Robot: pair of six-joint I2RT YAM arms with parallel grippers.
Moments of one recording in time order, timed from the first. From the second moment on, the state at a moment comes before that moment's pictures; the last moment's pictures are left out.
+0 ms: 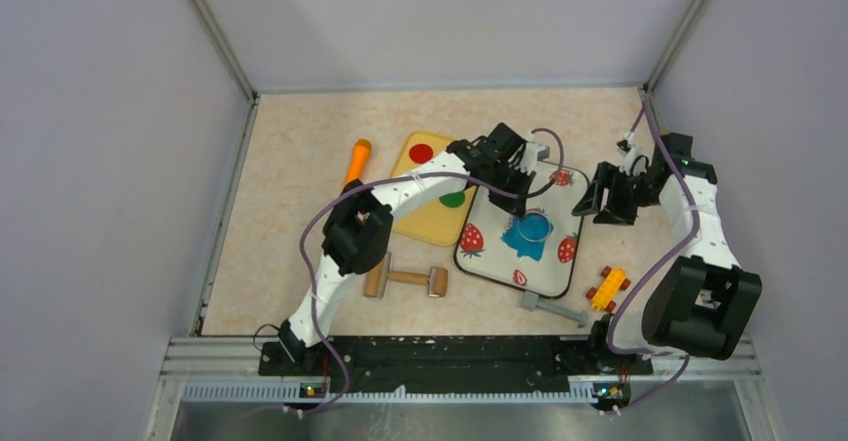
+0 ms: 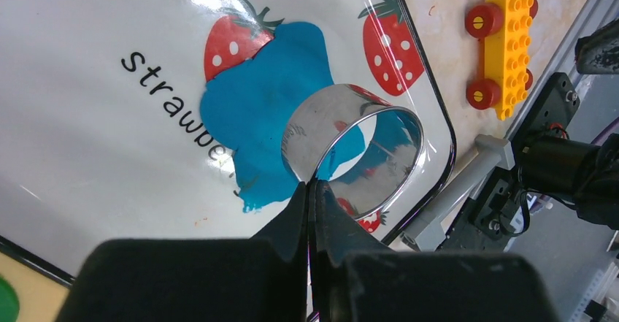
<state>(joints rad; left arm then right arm) -0.85 2.26 1.99 -0.64 0.45 -0.24 -0.27 1.35 1.08 -0.97 -0.56 -0.02</state>
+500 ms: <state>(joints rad) -0.86 2.31 2.02 -0.64 0.43 -0.24 -0.26 1.55 1.02 -0.85 -0.76 -0.07</state>
